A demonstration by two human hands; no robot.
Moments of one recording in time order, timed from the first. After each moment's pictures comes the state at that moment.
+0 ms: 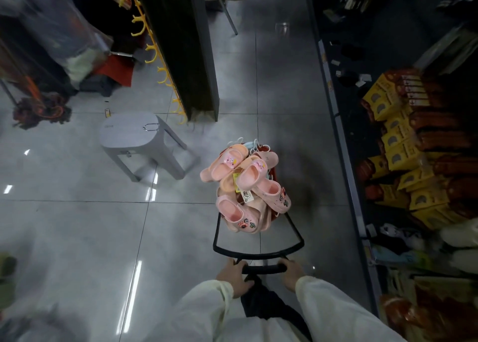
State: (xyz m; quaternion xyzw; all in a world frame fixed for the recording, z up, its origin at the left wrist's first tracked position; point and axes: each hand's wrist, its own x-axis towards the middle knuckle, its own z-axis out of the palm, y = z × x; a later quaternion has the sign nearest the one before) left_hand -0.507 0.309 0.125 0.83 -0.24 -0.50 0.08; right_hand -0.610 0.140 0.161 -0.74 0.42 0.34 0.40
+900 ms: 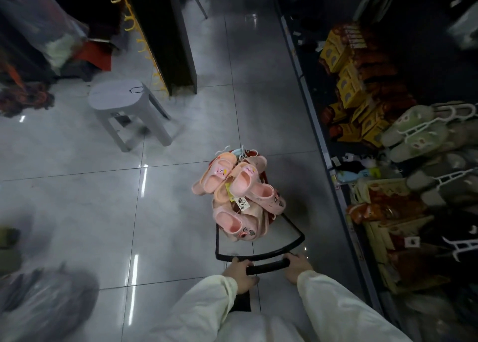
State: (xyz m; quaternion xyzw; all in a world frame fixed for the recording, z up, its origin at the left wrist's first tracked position) left_hand -0.817 0.492 0.142 0.79 -0.27 -0.55 0.07; right_hand -0.938 0.334 0.174 -0.73 0.47 0.34 0.35
